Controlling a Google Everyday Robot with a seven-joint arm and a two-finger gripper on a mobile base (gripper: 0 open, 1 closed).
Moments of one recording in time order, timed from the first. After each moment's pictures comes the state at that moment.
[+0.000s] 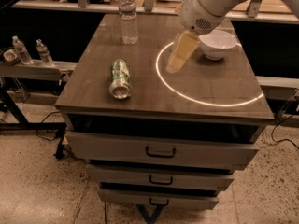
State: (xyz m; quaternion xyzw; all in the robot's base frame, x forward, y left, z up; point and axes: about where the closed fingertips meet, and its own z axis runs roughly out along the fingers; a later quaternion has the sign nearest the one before) arm 0.618 -0.079 0.961 -0.64 0.70 0.01 0.31
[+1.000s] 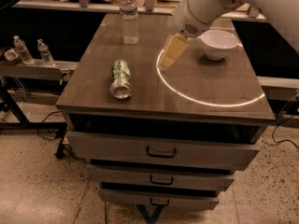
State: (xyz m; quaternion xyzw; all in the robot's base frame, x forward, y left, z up) arm 0.660 -0.066 0.939 -0.61 0.72 0.01 0.34
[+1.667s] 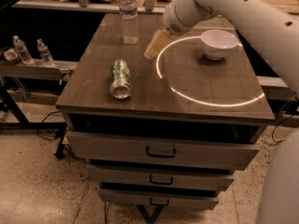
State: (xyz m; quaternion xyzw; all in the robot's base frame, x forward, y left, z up) arm 0.750 -0.041 0.918 -0.55 0.72 0.02 0.41
